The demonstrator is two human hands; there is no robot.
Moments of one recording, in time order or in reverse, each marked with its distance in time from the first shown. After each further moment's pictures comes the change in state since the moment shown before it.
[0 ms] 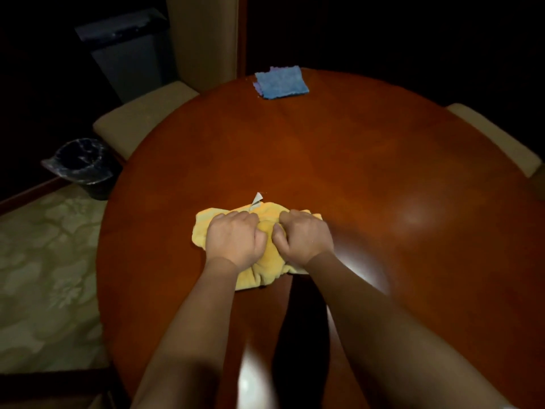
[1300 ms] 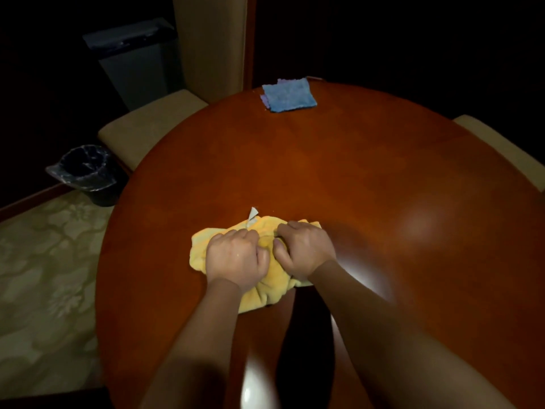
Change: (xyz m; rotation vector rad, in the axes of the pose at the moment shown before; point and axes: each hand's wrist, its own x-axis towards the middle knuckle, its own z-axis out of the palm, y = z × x) left_hand 0.007 -0.009 0.009 -0.009 0.072 -0.076; right_hand 0.026 0.003 0.007 0.060 -0.055 -0.128
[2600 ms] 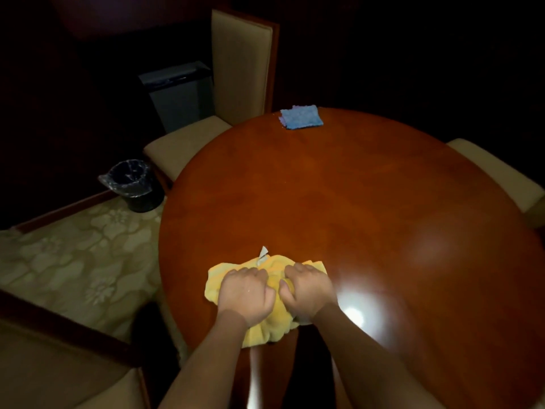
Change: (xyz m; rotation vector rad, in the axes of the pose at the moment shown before) left_hand -0.143 0.020 -0.061 0.065 -0.292 0.031; right_hand -0.134 -0.083 -0.027 -0.065 -0.178 0.062
